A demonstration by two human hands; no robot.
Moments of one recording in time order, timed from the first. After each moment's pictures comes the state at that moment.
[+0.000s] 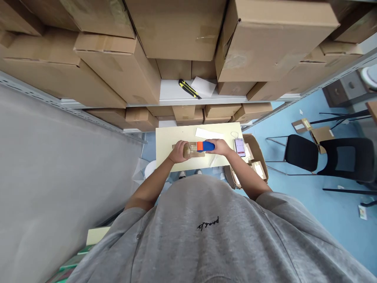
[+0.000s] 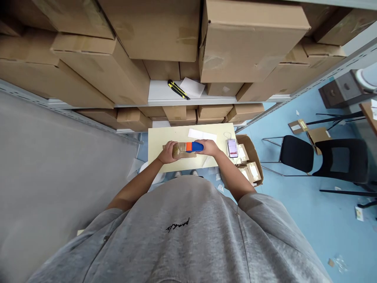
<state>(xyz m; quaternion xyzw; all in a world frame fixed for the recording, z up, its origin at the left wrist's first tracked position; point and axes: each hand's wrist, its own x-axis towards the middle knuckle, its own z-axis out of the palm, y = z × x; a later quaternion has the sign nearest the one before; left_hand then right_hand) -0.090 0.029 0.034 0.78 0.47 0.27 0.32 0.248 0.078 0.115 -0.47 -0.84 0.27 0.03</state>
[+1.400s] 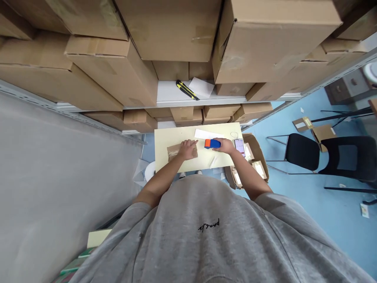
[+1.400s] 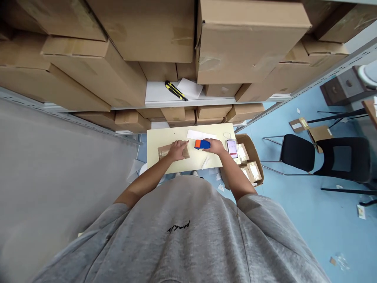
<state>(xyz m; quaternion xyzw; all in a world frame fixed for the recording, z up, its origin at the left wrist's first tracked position) -0.022 0.064 0.019 0.83 0.51 0.04 0.23 0.288 0.092 0.078 -0.55 -0.80 0.25 0.03</state>
